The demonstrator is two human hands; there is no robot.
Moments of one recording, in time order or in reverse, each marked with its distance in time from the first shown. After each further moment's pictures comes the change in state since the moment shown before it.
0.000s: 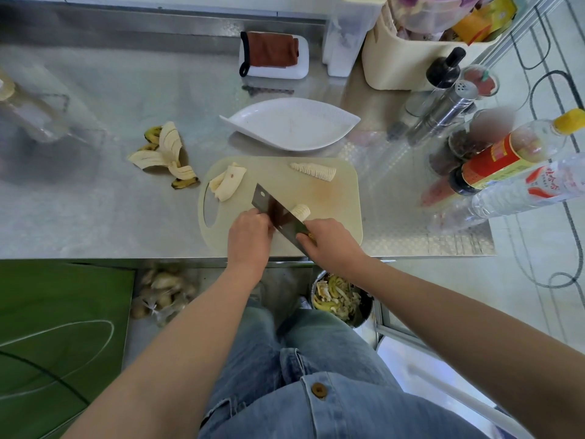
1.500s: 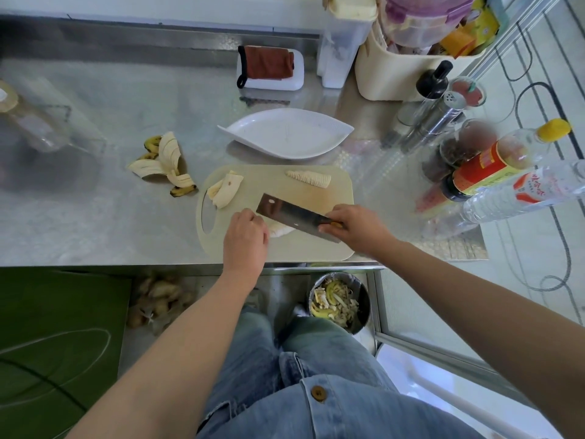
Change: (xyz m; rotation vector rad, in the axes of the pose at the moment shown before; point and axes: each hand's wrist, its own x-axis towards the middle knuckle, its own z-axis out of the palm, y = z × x) left_hand -0.005 -0.003 -0.006 0.038 0.052 0.059; right_hand 0.010 0.053 -0.043 -0.107 0.001 -0.063
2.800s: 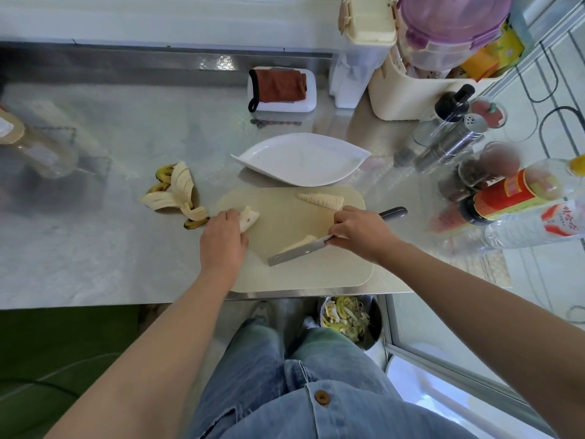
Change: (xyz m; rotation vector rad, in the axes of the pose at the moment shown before) left_hand 0.070 -0.062 -0.027 0.052 -0.080 -0.092; right_hand 0.062 0.001 -0.008 -0.283 0.075 -0.291
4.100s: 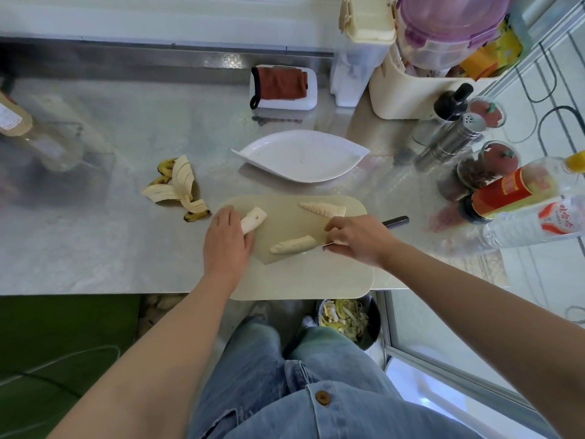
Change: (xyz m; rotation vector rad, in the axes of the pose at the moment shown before) left_hand -0.017 0.002 0.015 -0.038 0.044 0.039; right_hand -0.017 0.000 0.000 -0.069 -0.051 -0.143
